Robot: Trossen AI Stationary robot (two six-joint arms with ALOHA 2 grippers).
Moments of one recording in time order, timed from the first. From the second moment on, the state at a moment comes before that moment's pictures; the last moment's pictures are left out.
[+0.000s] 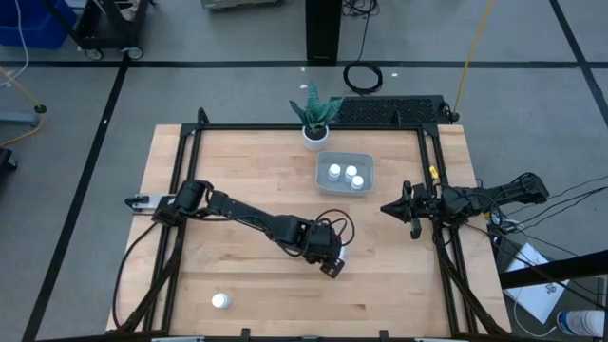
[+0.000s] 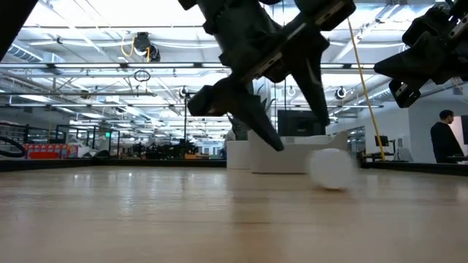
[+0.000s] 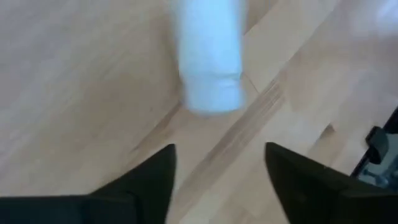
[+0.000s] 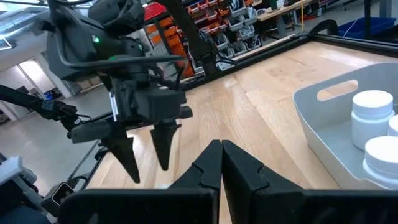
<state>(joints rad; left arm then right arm) -0.25 2.17 1.71 -0.58 0.07 -1.14 0.24 0.09 0.06 -0.08 0.23 0.43</state>
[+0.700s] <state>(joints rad) -0.20 2.19 1.71 -0.51 0.00 -1.28 0.24 0.09 0.06 -0.08 0.23 0.43</state>
